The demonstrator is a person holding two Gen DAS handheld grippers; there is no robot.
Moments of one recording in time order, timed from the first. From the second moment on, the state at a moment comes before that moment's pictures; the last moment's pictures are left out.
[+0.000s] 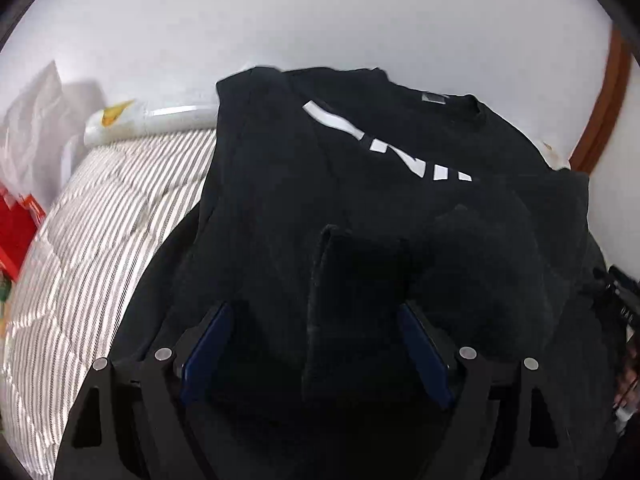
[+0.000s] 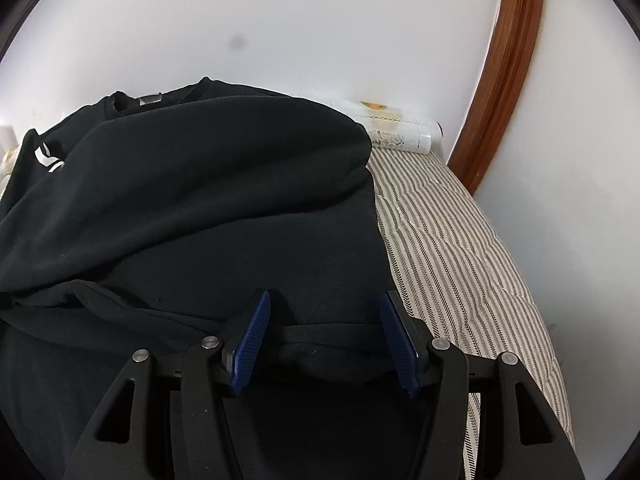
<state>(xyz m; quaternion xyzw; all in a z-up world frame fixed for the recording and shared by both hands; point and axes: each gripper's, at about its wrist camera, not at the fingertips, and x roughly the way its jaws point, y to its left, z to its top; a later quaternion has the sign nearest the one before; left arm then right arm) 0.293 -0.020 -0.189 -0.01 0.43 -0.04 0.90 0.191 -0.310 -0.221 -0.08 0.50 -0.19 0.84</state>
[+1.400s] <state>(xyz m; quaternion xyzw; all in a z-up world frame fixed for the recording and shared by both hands) 0.299 0.020 -0.182 -0.03 0.36 0.01 0.93 0.178 -0.326 -0.201 0.02 0.45 -0.15 0.88</state>
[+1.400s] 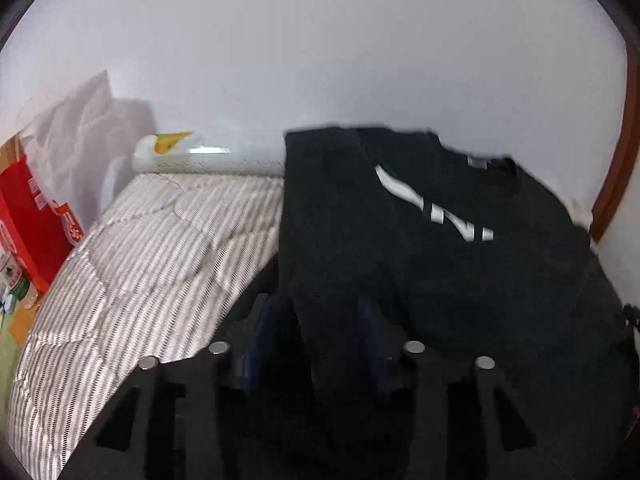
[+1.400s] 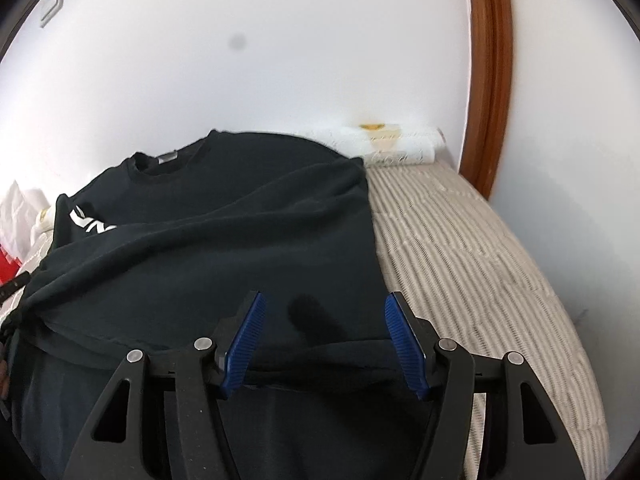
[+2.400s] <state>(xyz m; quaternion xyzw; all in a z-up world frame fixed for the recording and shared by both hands) 0.296 0.014 -0.179 -0.03 0.36 0.00 0.93 0.182 -0.330 -0.215 0.02 0.48 -0.17 0.86</state>
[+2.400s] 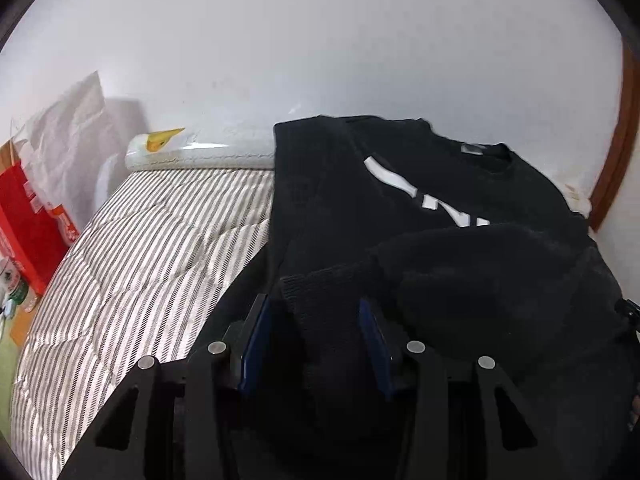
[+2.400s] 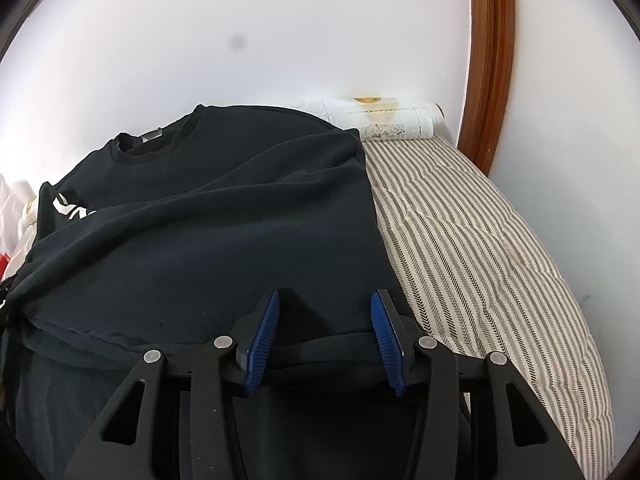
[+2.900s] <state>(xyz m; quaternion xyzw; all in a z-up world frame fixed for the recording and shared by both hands) 0.224 0.042 -0.151 -0.01 0.37 0.01 0.93 0.129 -0.327 -0.150 0.03 0.47 -0.19 0.86</state>
